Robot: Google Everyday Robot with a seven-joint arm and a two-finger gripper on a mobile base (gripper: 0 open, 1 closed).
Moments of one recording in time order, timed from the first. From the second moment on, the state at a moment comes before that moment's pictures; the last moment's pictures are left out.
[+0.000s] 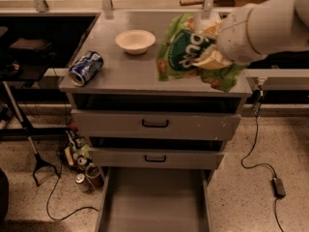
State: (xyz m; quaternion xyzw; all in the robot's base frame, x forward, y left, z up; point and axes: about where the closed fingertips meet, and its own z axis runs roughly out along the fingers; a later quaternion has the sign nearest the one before) arm 0.557 -0.112 0.984 -0.64 0.62 -0.08 0.45
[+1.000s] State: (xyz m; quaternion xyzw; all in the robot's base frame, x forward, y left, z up) arm 0.602 -0.015 0.985 -0.67 0.57 -0.02 0.47
